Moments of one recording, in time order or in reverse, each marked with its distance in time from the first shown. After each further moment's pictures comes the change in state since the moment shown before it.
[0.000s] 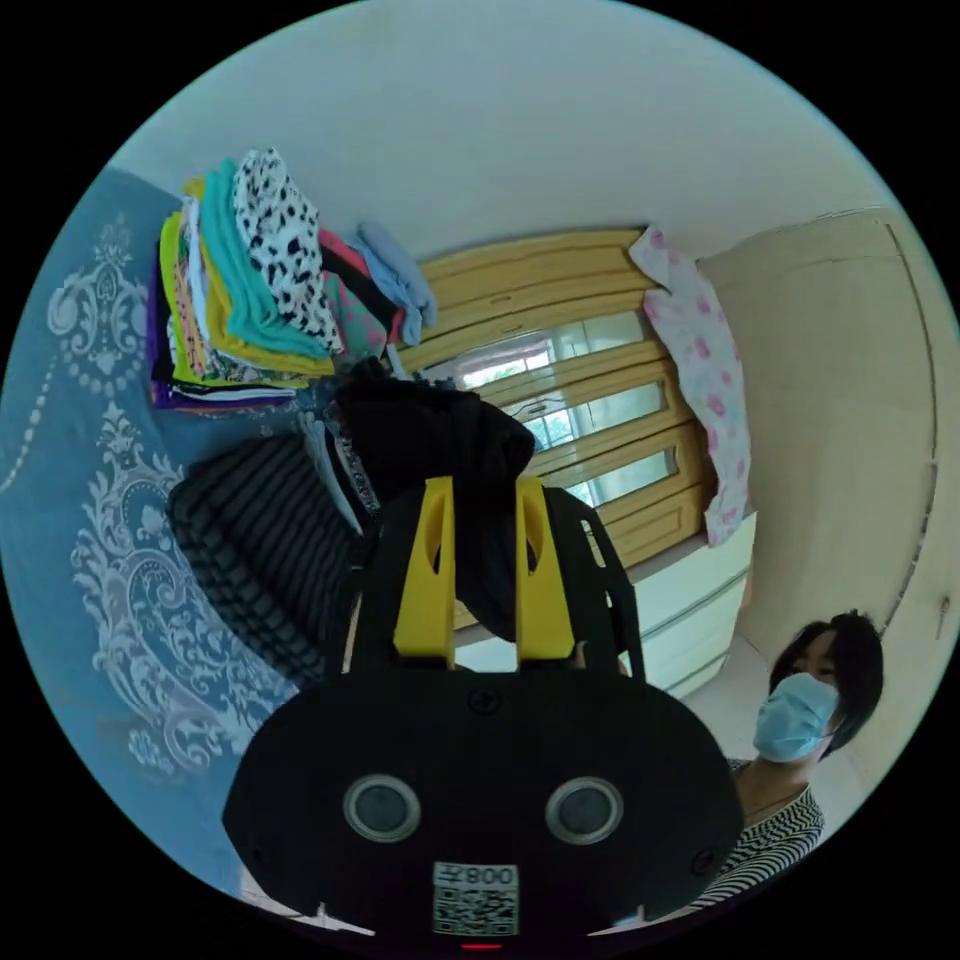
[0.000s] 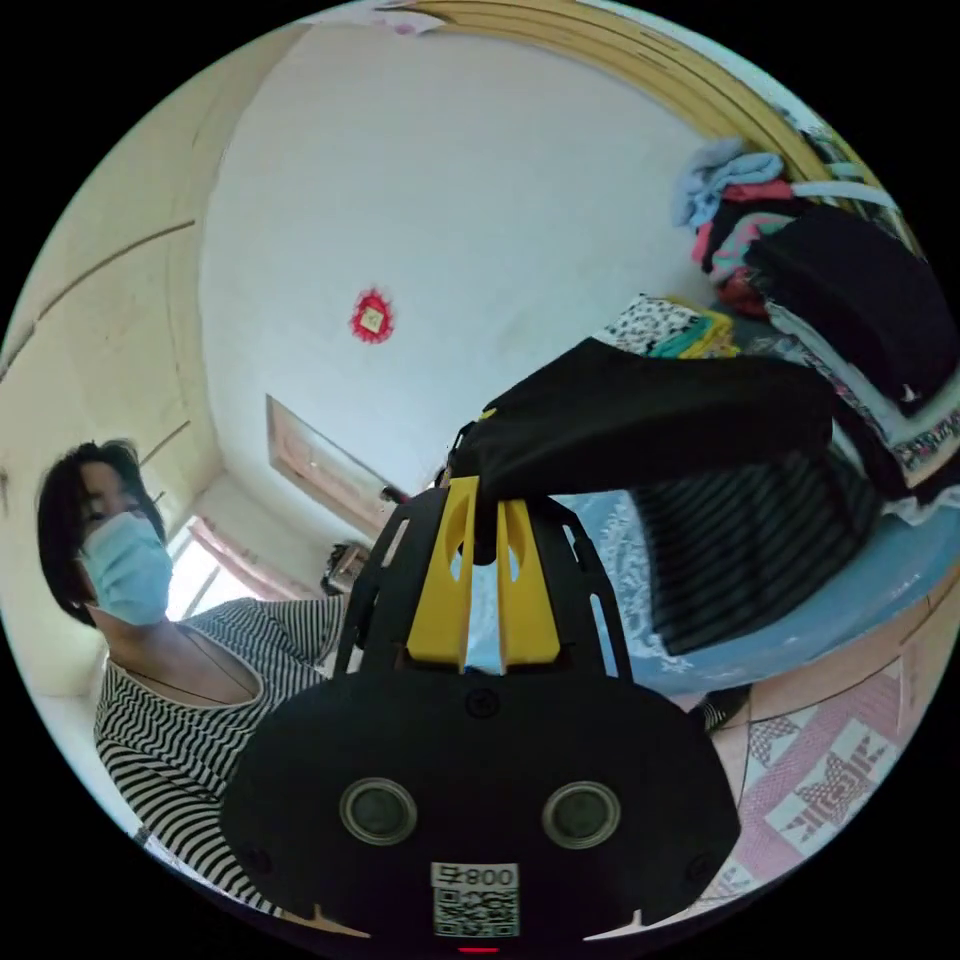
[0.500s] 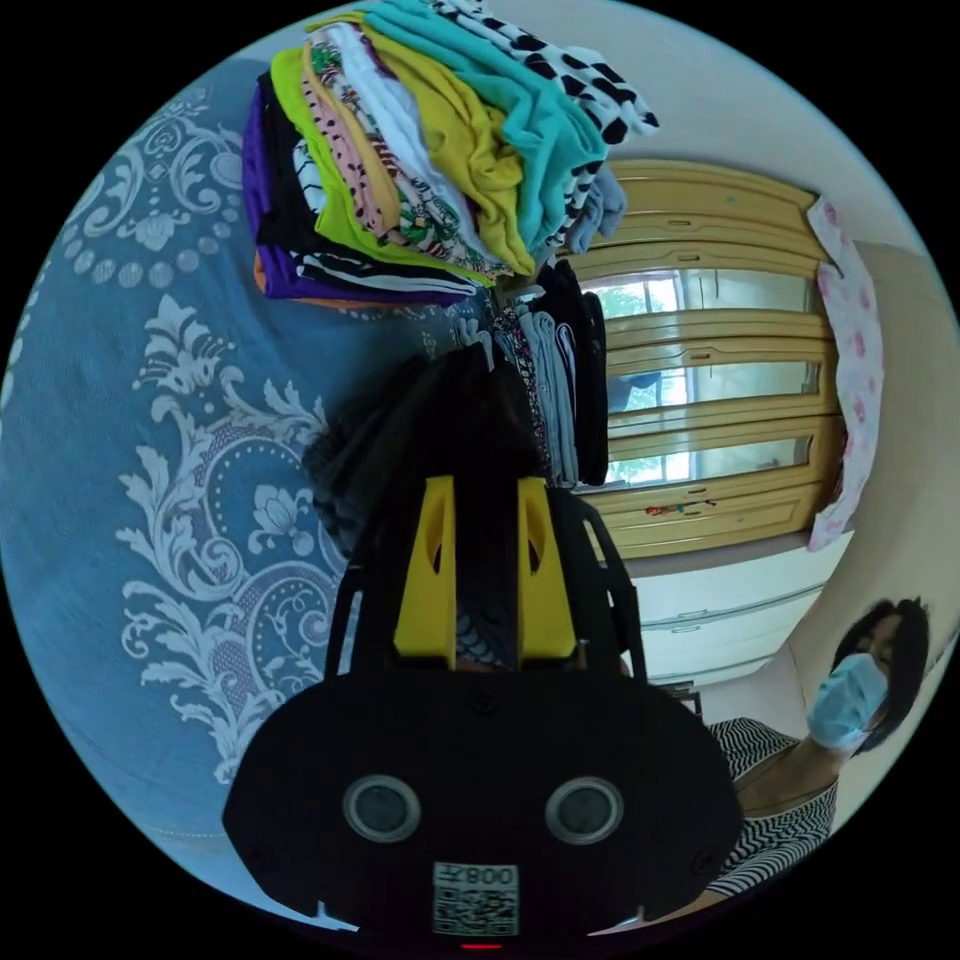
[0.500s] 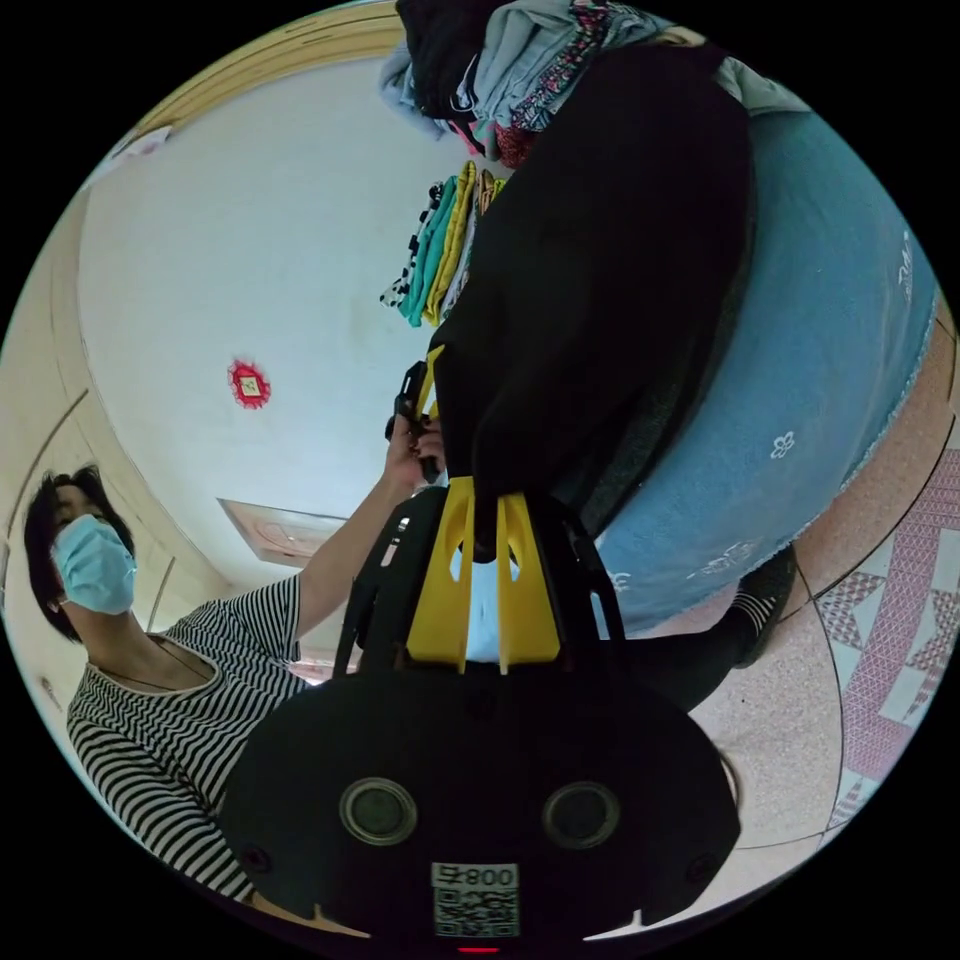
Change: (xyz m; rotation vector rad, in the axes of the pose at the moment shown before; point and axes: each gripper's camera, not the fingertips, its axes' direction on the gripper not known) left arm -0.241 -0.098 0.231 -0.297 -0.271 -0.148; right arm 0.306 0.156 0.045 -0.020 0.001 0.459
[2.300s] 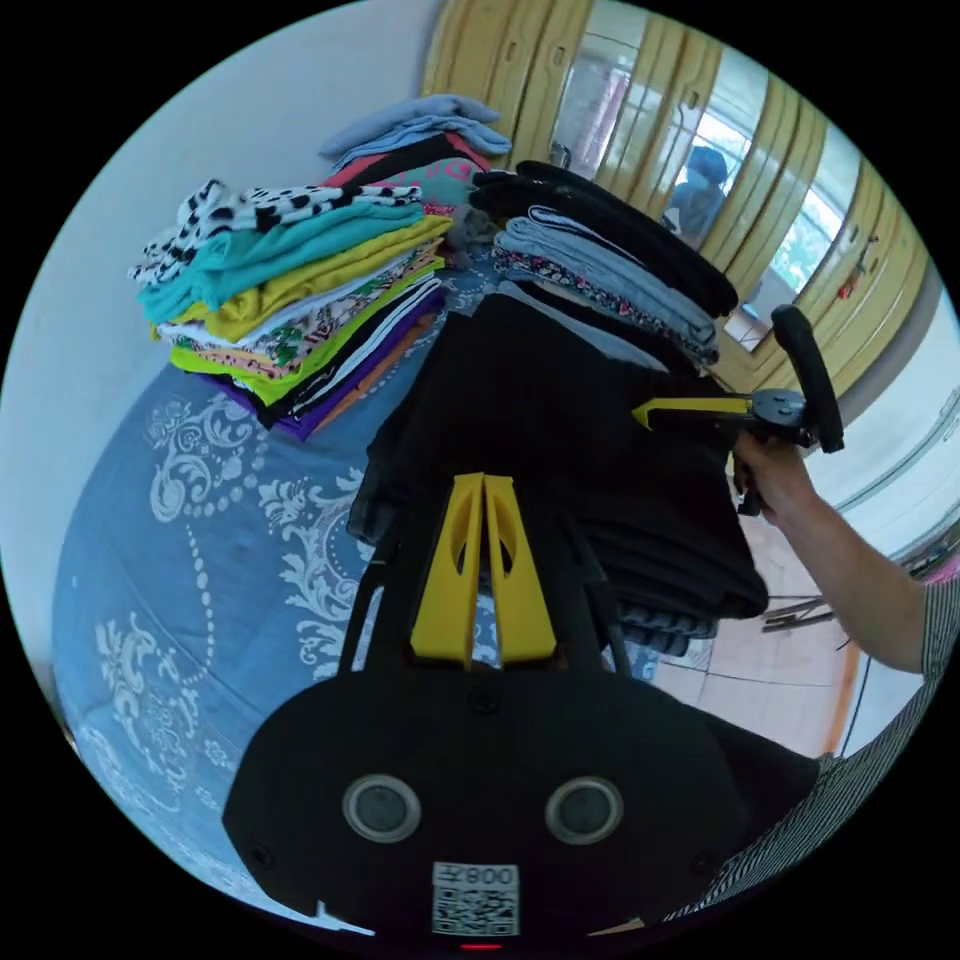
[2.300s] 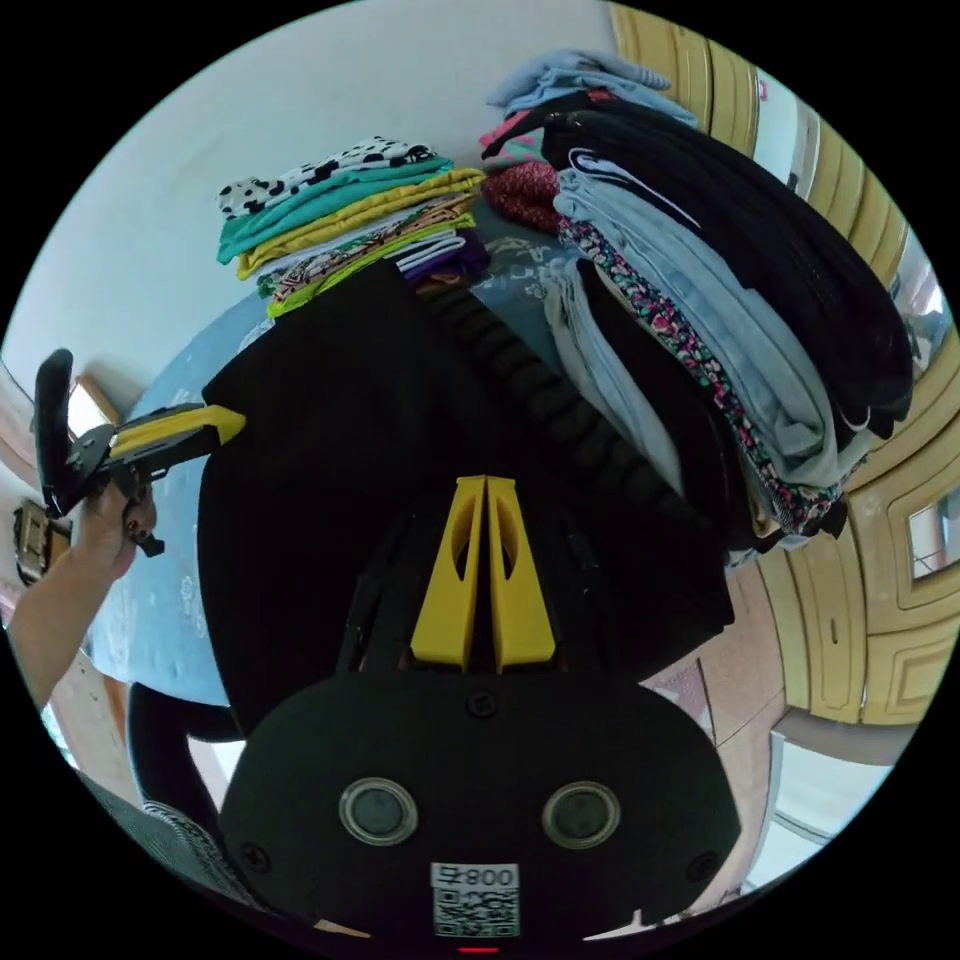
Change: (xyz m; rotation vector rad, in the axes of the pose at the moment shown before) left arm 0.159 -0.044 0.327 -0.082 -0.851 0.587; right arm 0.097 -0.233 0.124 -0.038 1.086 -0.428
